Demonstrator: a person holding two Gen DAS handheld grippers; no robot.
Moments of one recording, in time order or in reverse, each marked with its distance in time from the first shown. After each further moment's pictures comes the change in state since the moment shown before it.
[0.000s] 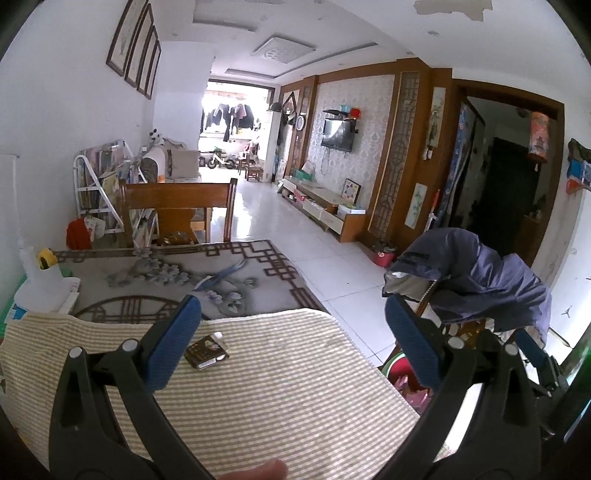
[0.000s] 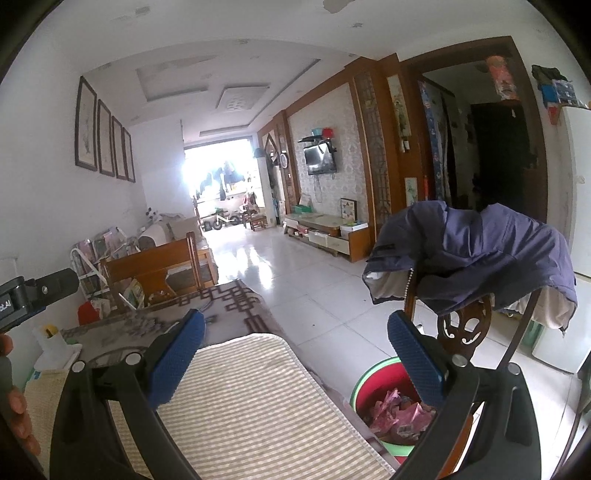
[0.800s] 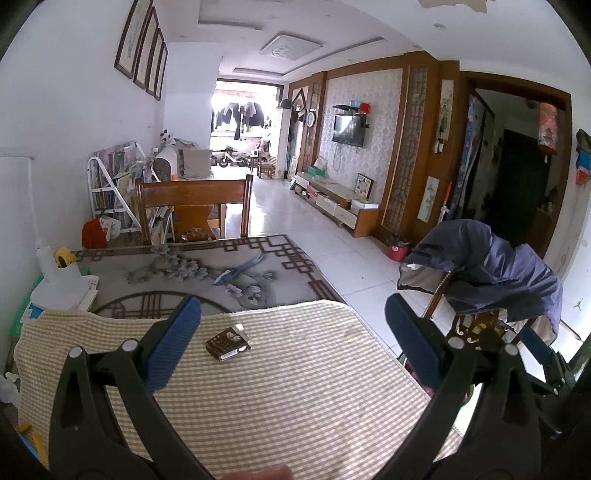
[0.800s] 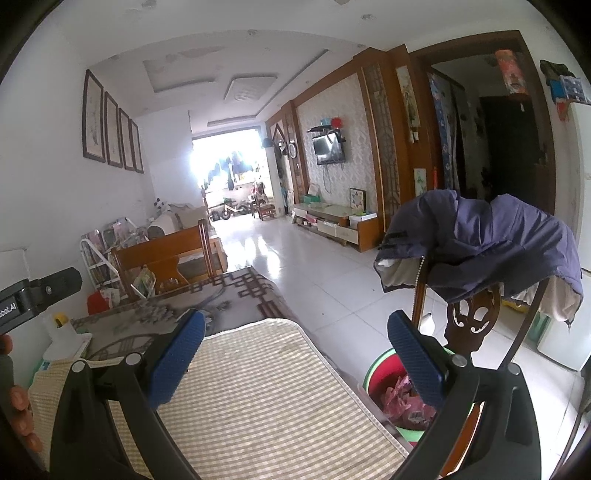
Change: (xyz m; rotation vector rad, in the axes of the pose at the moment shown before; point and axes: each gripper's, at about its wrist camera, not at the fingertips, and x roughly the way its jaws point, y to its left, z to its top) left arm -0.011 0.010 -0.007 0.023 0.014 0.052; right arm -0.003 0.010 -0.008 0.005 0.047 0.028
